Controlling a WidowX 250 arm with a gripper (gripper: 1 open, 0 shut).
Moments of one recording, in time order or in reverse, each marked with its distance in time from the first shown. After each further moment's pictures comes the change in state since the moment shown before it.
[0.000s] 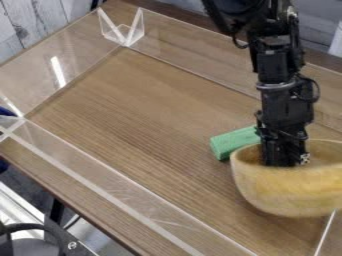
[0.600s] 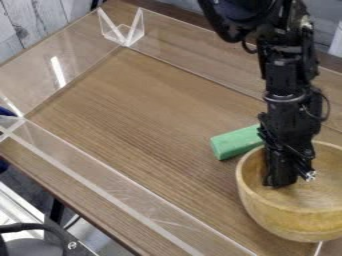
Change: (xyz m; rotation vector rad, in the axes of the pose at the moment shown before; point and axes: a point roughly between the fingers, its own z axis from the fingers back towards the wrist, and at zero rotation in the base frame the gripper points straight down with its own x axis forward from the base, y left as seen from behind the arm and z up) arm -0.005 -0.014 -0.002 0.113 0.014 0.004
